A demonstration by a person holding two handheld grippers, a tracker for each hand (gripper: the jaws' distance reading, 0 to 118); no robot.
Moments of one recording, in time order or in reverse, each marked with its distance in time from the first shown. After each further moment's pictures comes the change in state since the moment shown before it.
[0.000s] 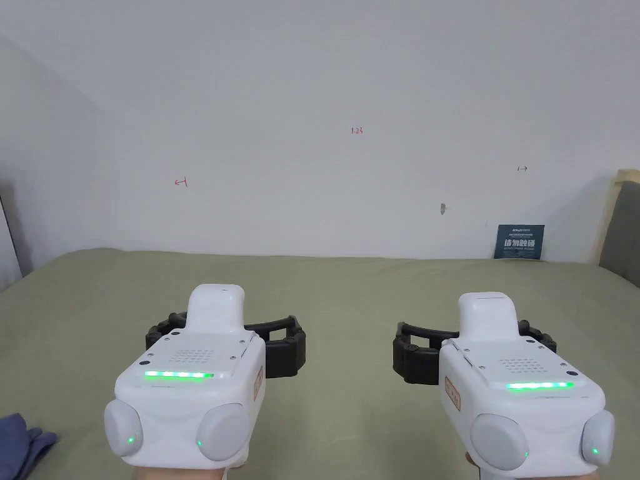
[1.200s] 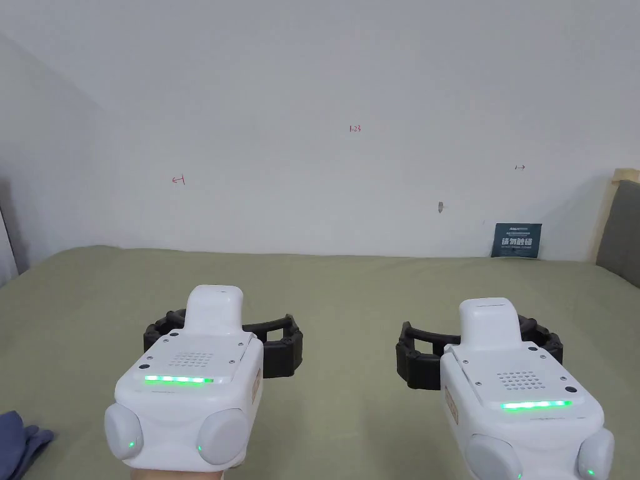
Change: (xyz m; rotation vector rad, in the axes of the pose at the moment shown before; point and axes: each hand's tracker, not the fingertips) left arm 0.001 -0.006 -0.003 0.030 0.009 -0.017; right arm -0.001 -0.010 0.005 0.086 -0.058 0.083
